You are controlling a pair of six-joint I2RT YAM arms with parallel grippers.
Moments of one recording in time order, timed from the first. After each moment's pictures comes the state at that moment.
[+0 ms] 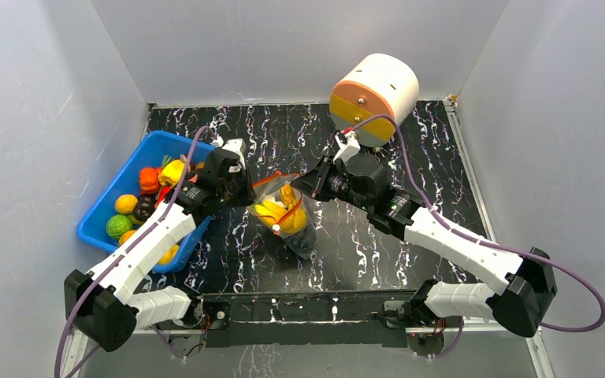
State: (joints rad) left arm -0.54 1.16 1.01 -0.66 -0.07 -0.48; right arm 0.82 1.19 0.98 -0.03 -0.06 0.85
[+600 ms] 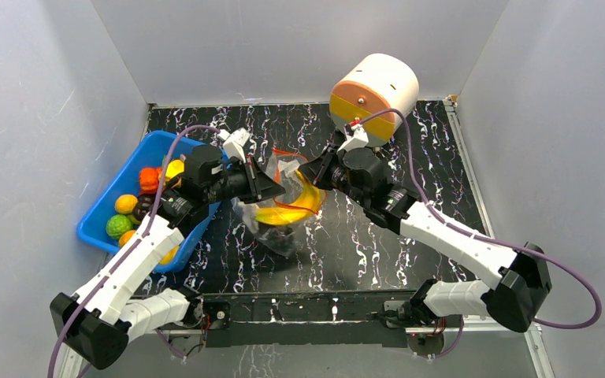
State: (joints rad) left arm -0.54 1.03 1.00 -0.39 0.42 -0.72; right arm 0.80 1.22 1.01 -0.02 0.12 0.82
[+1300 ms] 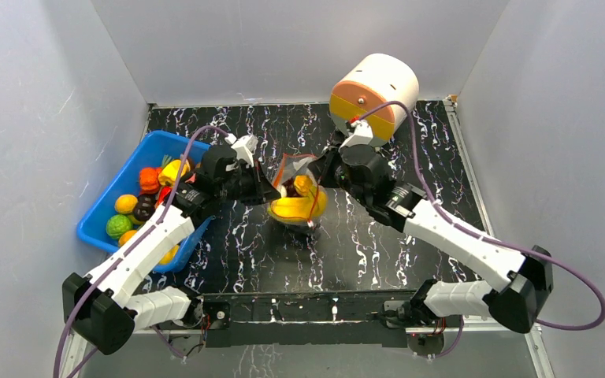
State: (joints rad) left arm -0.55 1.14 0.98 -0.46 0.34 -0.61; right arm 0.81 1.24 1.10 -0.17 0.24 0.72
